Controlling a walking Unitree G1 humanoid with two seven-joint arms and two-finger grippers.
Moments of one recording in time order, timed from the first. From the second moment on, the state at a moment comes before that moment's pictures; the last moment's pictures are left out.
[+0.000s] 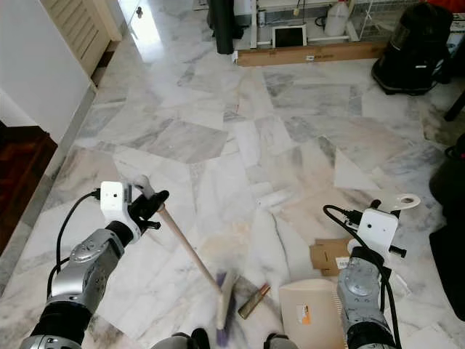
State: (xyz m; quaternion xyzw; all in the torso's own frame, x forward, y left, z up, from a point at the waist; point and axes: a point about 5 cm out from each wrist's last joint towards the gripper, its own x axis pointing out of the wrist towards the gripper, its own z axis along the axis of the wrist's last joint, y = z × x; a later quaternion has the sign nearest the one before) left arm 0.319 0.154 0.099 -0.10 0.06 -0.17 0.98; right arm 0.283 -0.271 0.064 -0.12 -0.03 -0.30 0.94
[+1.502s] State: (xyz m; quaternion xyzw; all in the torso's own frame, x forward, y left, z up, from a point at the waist) left arm 0.344 0.154 0.126 -0.29 0.04 -0.17 0.94; right arm 0.295 -0.270 0.071 -0.04 -0.03 -0.31 0.95
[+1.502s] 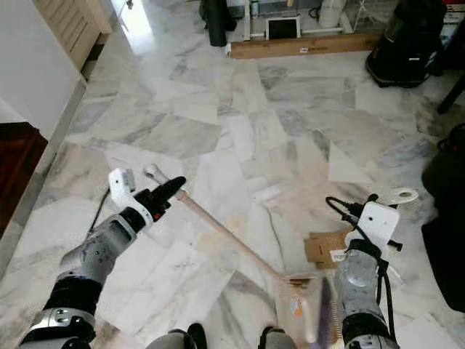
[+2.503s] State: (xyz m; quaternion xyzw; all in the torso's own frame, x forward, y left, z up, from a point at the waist) left arm 0.330 0.197 0.163 -0.13 -0.07 -0.07 0.99; right arm 0.279 -0.266 0.051 0.06 -0.02 -0.30 0.95
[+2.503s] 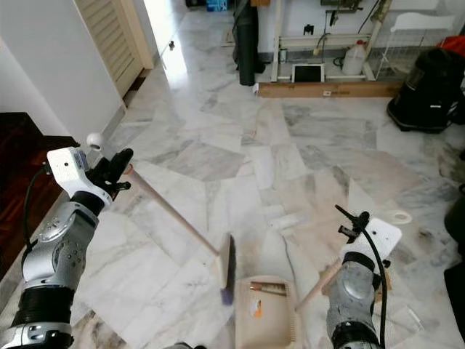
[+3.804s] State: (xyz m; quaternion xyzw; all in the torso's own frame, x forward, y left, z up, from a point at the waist) left arm 0.309 0.169 0.122 -0.01 -0.06 -0.05 1.00; right arm 0.297 -0.231 0.132 0.12 -0.12 -0.18 0.97
